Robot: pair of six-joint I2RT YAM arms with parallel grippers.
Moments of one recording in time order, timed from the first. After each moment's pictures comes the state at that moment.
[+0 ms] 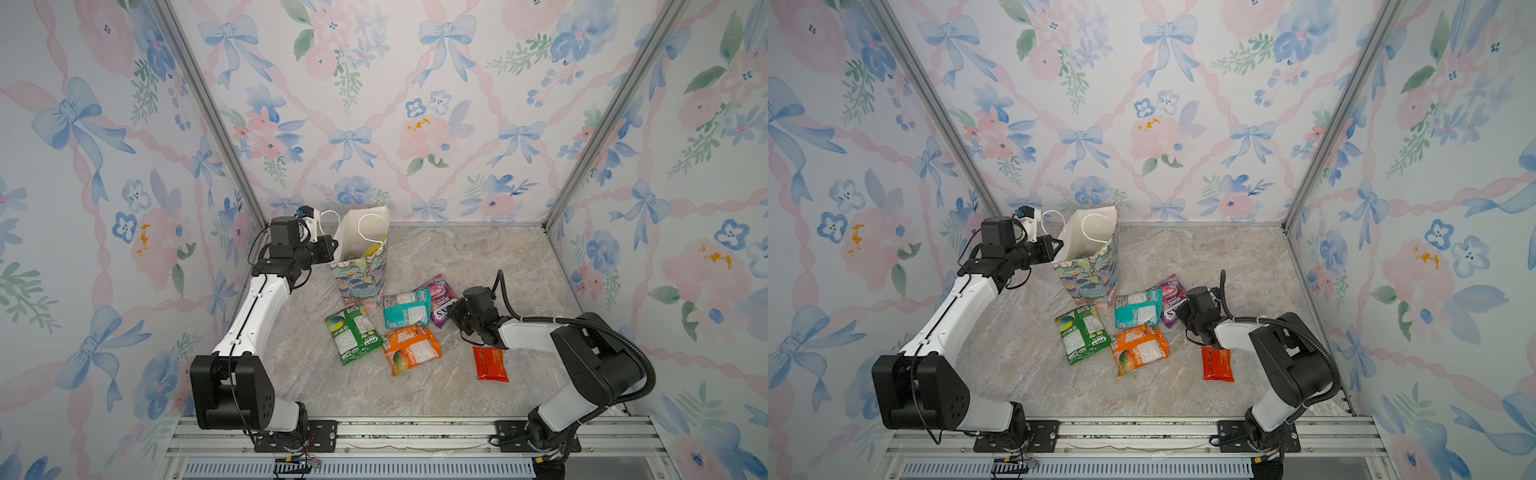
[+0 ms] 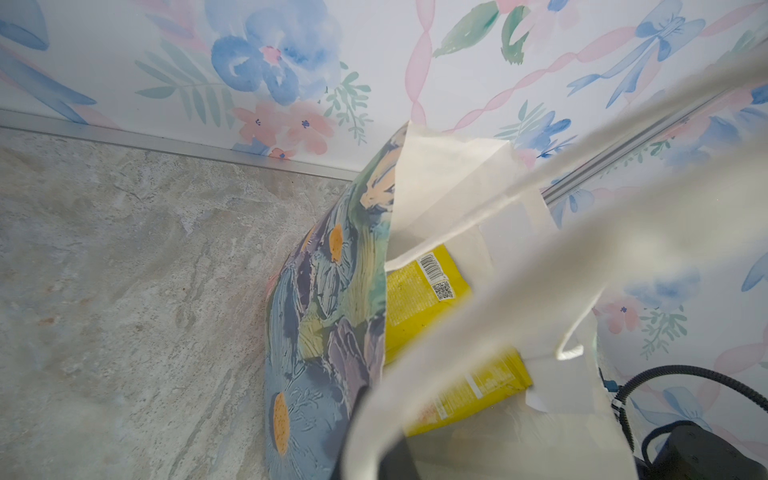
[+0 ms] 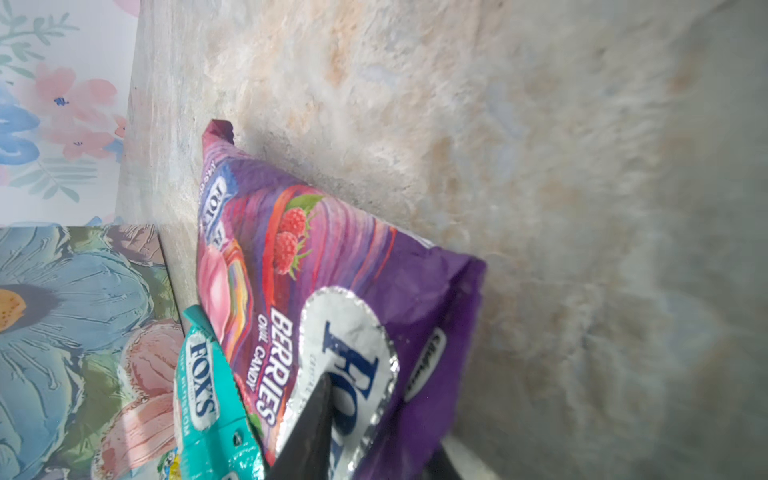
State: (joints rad) left arm -0.02 1.43 1.23 -0.35 0.46 -0.28; right arm 0.49 1.62 0.63 0.22 0.05 1.18
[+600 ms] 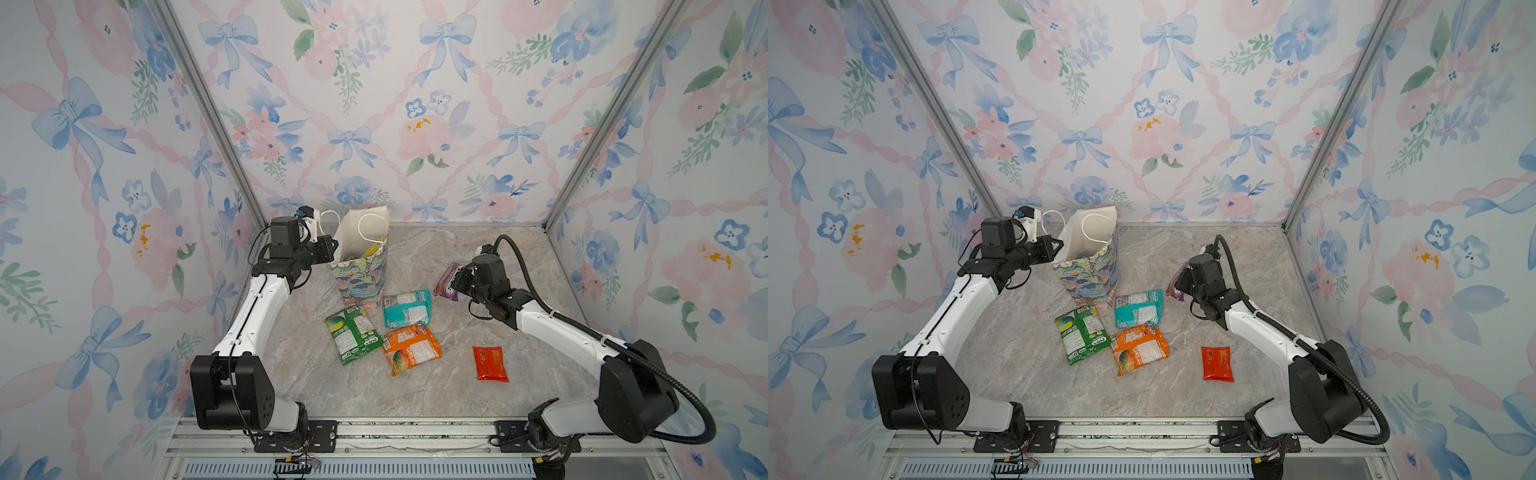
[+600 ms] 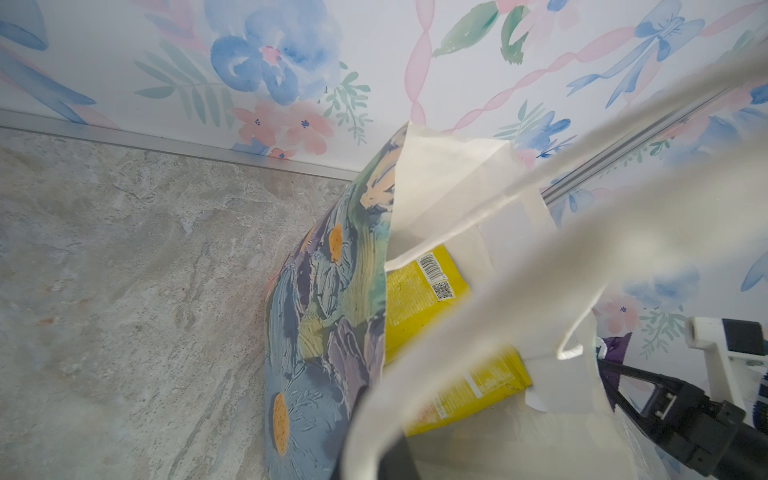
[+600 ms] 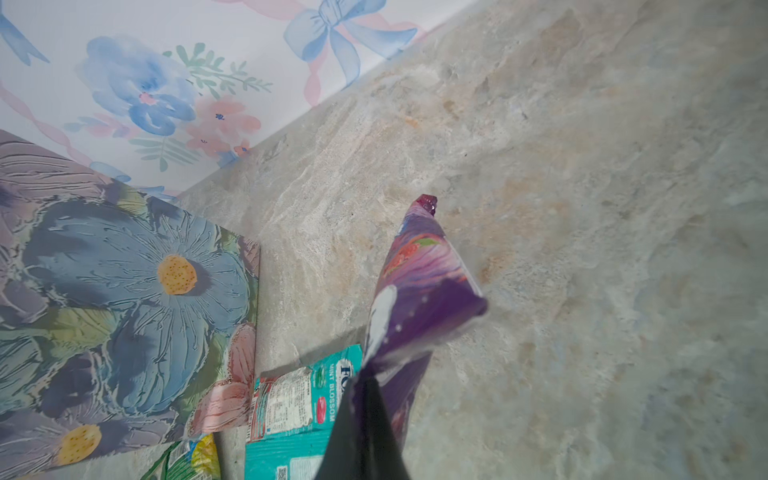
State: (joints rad) left arm -0.02 1.43 1.23 -0.35 0.46 -0.28; right arm 0.49 1.41 0.97 -0.15 0.16 0.70
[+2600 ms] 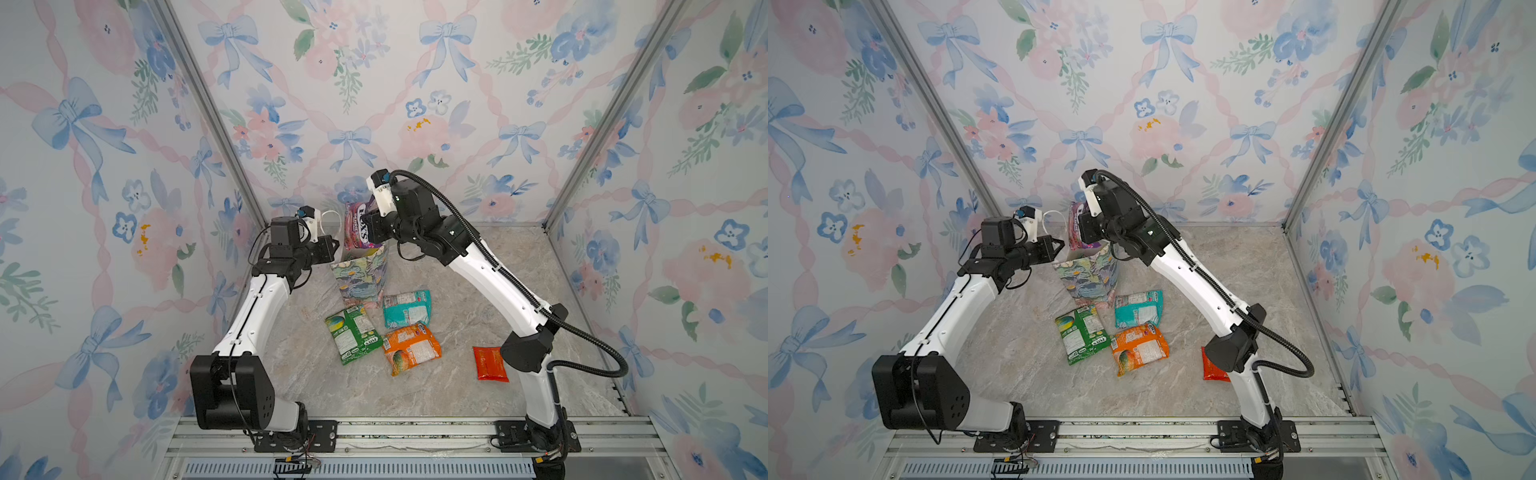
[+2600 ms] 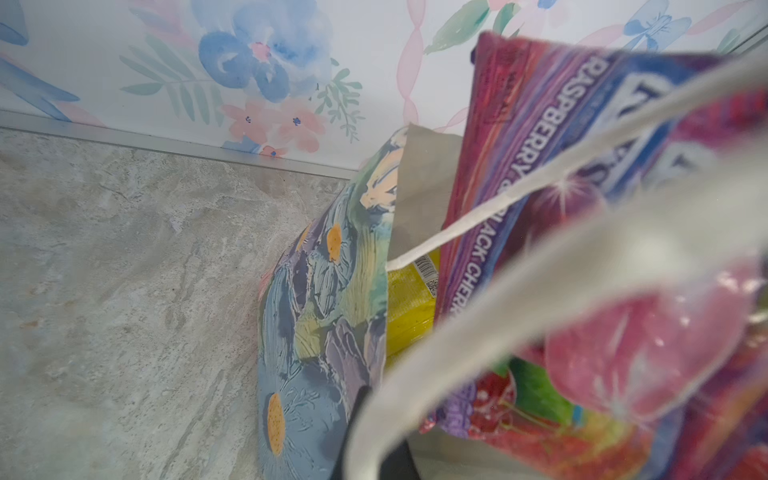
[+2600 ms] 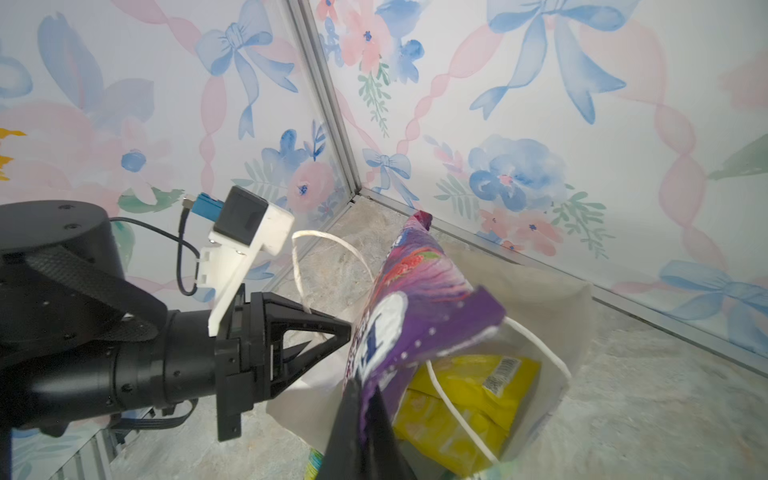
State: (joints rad) left arm -0.02 1.43 1.23 -0.35 0.48 -0.28; right arm 0.85 2.10 2.51 -0.79 0.06 0.23
